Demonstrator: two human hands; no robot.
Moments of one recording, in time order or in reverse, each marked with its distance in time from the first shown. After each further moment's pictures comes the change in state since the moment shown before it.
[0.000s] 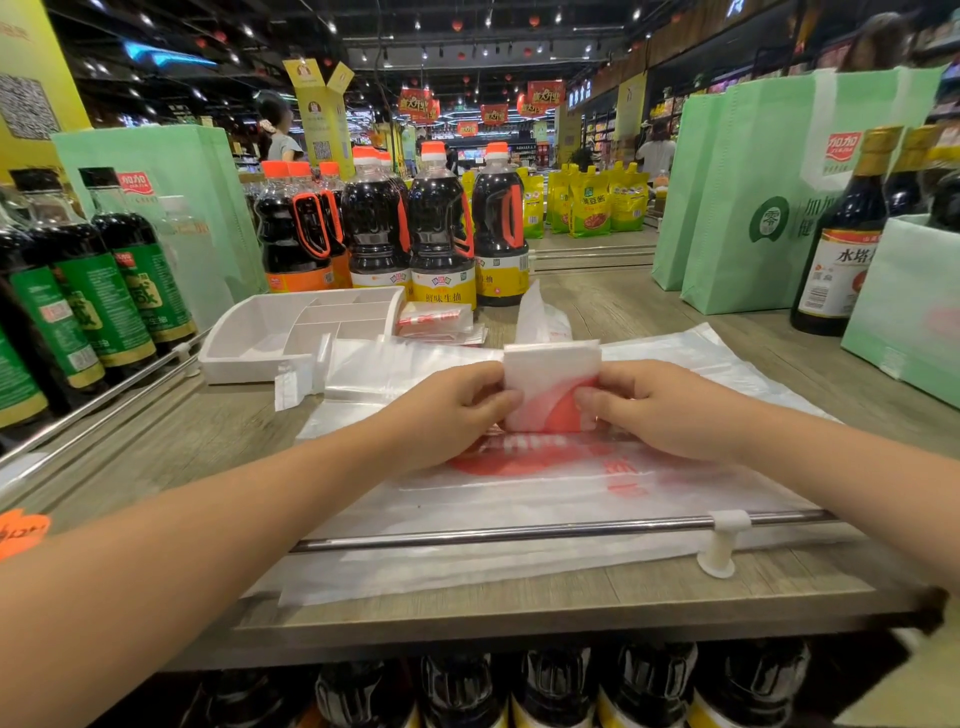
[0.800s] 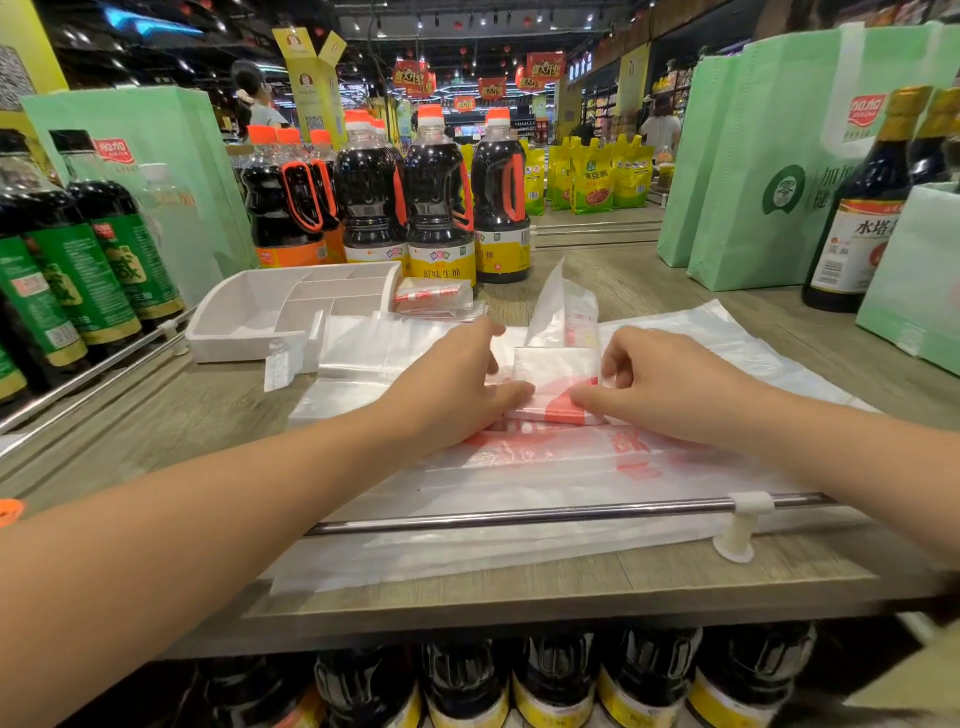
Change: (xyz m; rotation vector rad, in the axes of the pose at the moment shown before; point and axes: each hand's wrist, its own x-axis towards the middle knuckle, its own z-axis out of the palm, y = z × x) left_hand 0.009 -0.002 0.008 0.269 0.123 -0.083; right_hand 0.005 -0.007 0.006 -0.279 0.116 0.212
